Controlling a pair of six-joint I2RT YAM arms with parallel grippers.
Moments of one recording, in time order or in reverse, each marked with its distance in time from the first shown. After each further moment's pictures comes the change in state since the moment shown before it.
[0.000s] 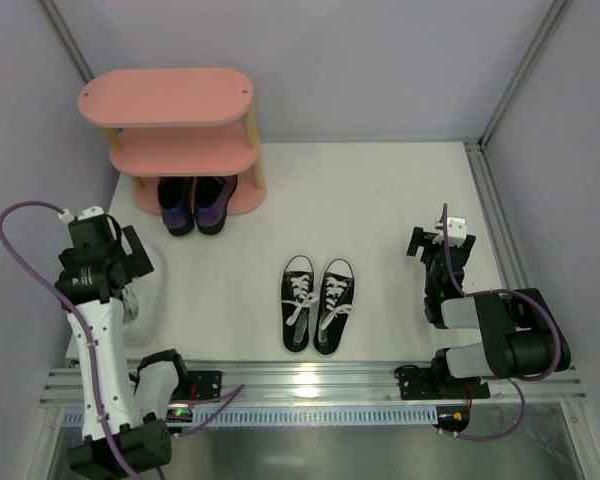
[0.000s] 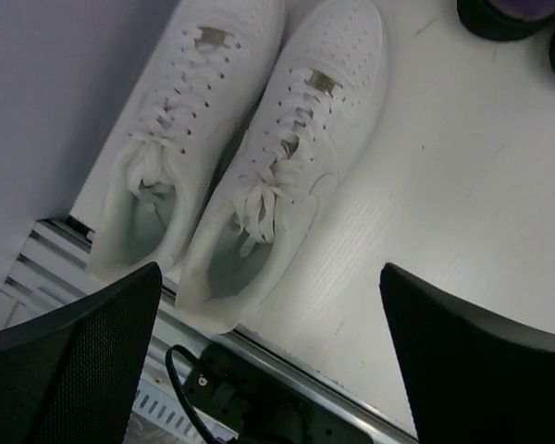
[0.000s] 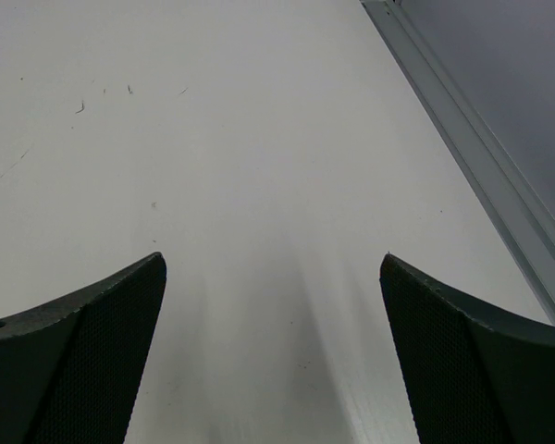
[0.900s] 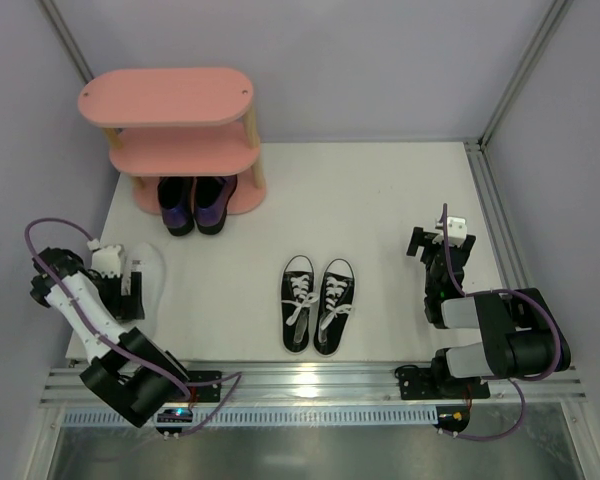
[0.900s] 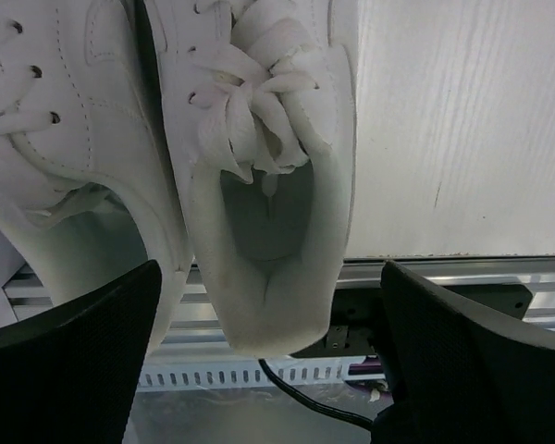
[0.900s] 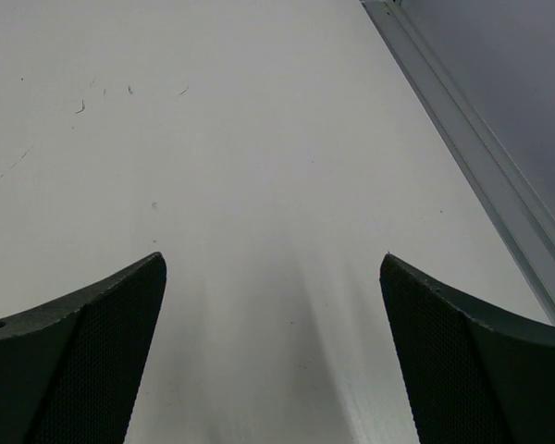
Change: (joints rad) left arm 0.563 0.269 -0.167 -0.094 0.563 0.928; right arm 0.000 0.000 0.000 0.000 0.000 0.000
